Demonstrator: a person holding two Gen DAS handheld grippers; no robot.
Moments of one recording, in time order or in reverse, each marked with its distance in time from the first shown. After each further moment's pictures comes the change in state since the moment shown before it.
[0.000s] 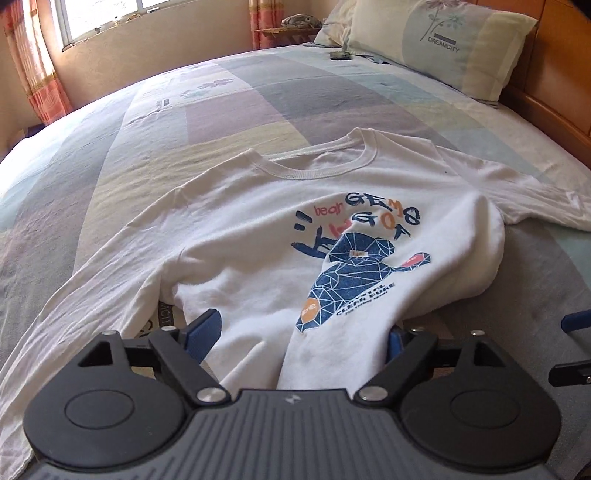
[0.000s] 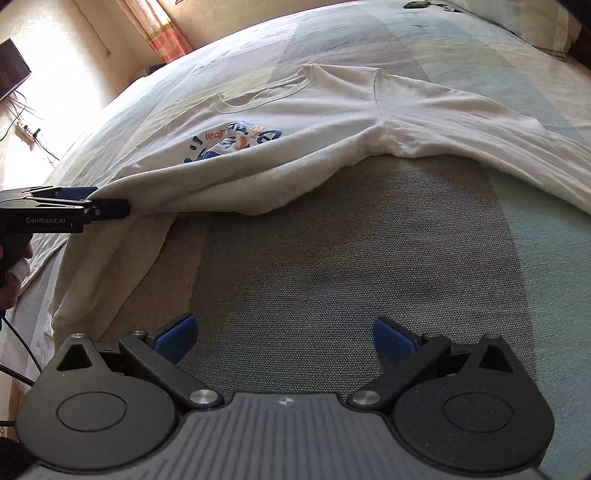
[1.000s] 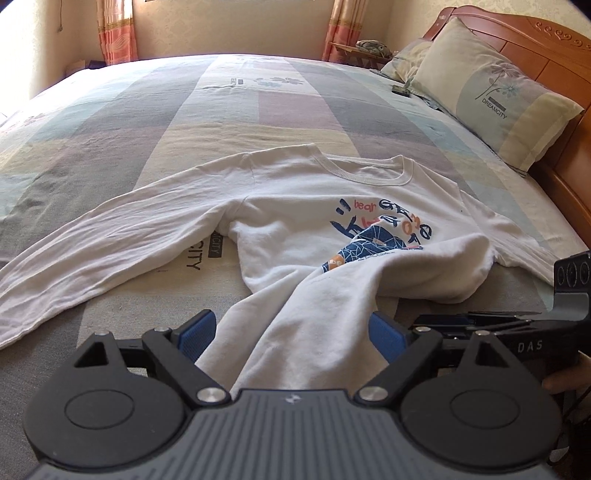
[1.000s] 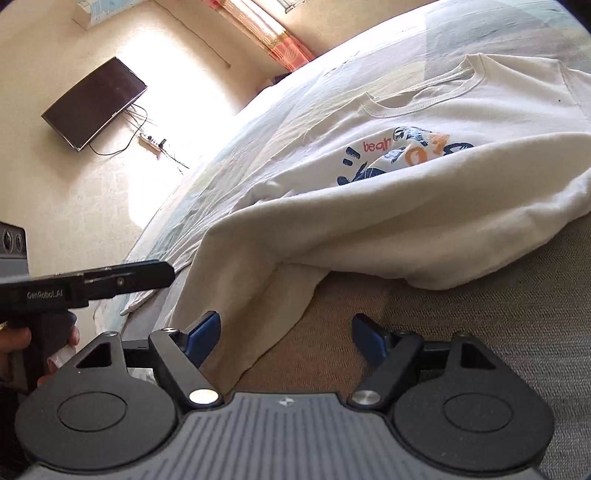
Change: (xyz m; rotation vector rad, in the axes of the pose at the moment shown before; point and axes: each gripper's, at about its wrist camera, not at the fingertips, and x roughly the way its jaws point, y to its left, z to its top) left arm -0.068 0.020 -0.051 -0.256 -0.042 0.034; right arm 0.089 0.040 0.052 -0.040 -0.036 0.502
